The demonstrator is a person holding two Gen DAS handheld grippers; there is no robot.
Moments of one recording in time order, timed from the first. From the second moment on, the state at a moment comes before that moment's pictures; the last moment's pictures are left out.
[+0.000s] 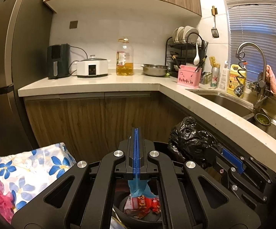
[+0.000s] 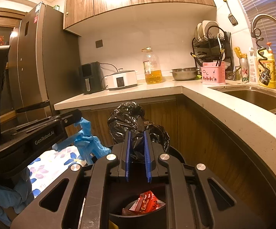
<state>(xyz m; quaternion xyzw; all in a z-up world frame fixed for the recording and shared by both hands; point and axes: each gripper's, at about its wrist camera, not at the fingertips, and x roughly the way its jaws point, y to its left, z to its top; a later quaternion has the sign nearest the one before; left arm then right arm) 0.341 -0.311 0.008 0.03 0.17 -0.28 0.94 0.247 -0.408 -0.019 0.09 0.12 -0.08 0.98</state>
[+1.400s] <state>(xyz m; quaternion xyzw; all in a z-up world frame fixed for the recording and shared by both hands) 0.237 -0.152 -0.032 0.00 0.17 -0.11 0.98 0.187 -0.360 -0.019 0.12 0.14 -0.08 0.98</state>
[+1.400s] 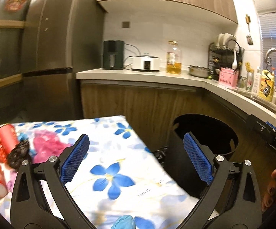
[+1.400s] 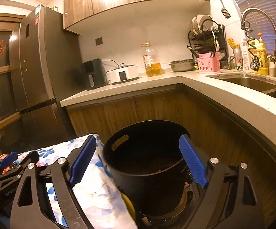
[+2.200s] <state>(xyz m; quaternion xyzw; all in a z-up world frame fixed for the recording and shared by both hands) 0.190 -0.002 -0.062 -0.03 0.17 0.04 0.98 0.196 -0.233 -0.039 0.09 0.16 0.01 0.98</state>
